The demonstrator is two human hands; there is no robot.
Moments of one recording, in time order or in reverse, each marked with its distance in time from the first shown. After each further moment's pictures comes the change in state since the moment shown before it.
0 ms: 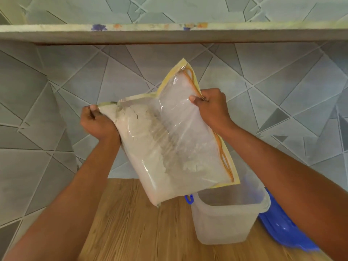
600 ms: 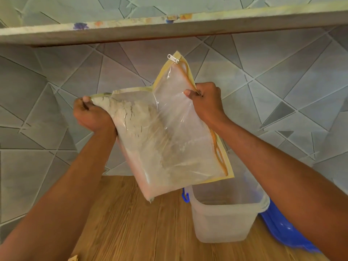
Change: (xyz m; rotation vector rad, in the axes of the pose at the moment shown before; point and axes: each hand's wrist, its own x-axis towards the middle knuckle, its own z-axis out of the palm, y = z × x) left_hand -0.019 0.031 0.028 0.092 0.094 0.080; right_hand 0.012 0.016 -0.011 0.056 -0.014 -0.013
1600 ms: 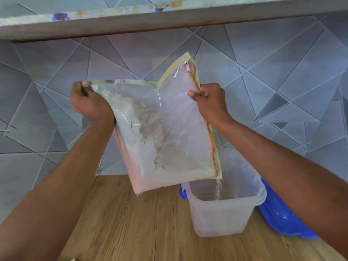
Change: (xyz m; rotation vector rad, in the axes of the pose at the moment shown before) left_hand 0.002 -0.002 0.027 0.180 -0.075 0.216; right_hand -0.002 0.036 -0.006 0.016 0.045 0.061
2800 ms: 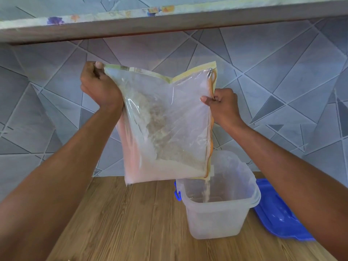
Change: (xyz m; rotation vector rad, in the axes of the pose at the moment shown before) left_hand -0.011 0.049 0.039 -0.060 -0.080 0.046; right_hand 0.001 0.034 -0.038 -0.019 0.032 0.047
